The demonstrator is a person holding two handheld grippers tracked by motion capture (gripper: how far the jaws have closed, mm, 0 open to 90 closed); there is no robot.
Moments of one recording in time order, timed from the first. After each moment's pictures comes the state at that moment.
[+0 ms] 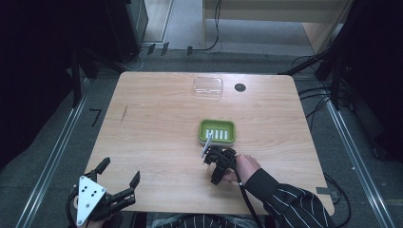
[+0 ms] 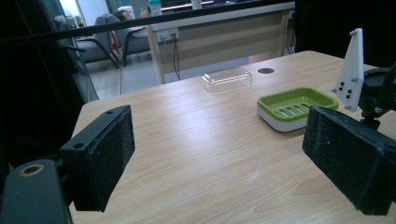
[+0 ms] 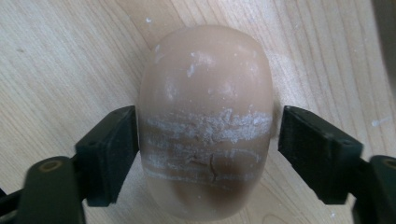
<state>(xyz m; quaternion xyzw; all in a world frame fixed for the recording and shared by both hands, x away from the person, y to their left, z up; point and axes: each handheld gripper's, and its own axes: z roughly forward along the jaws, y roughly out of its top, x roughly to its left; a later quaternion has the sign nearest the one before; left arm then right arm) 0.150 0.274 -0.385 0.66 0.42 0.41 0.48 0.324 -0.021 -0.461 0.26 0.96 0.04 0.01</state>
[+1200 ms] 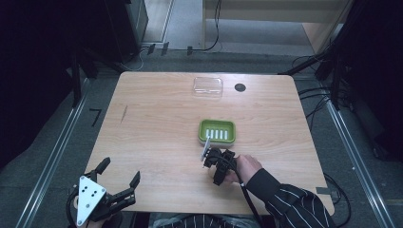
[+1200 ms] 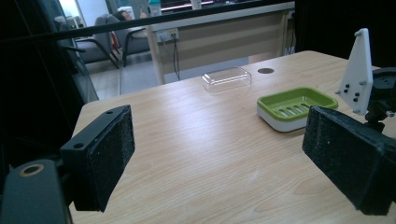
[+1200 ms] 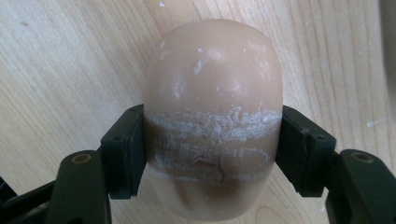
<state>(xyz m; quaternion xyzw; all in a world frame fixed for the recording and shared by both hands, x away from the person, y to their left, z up) 0.150 0.274 -0.384 0.66 0.42 0.41 0.47 0.318 -0.021 -0.458 0.22 0.97 0.02 0.02</state>
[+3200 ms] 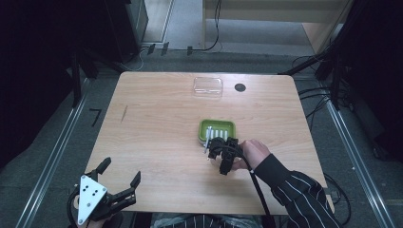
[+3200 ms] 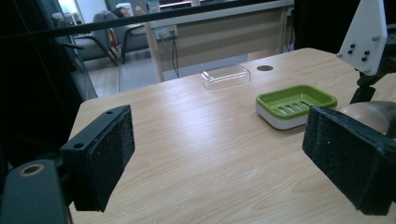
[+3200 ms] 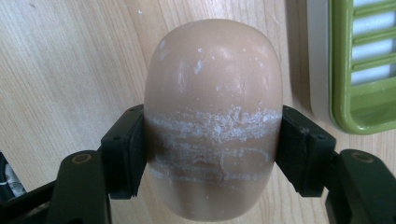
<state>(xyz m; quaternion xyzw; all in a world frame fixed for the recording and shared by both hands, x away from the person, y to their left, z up) 0.151 0.273 -0.384 0.66 0.42 0.41 0.47 0.335 -0.031 -0.418 0.14 0.99 0.03 0.05</state>
